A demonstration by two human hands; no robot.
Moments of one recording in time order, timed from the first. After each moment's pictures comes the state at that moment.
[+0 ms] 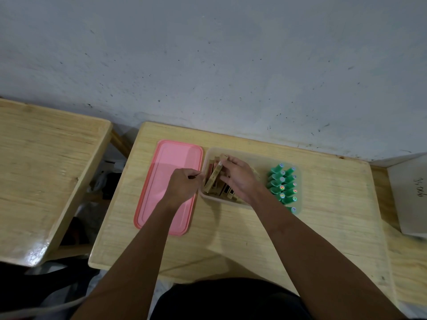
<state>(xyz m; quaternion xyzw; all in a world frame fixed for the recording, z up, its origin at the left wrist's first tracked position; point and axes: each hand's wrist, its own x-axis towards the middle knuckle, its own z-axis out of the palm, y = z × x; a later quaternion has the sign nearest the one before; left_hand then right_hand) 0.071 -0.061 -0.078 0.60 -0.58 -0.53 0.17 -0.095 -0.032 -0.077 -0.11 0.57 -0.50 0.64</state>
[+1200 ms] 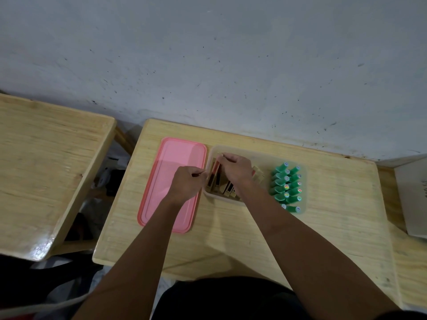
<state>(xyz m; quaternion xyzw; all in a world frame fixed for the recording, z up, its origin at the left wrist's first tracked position) 0.070 -0.060 -0.072 0.60 -0.59 -0.52 0.15 -0.077 -0.049 -0.086 -0.20 0.76 -0.42 0.45</state>
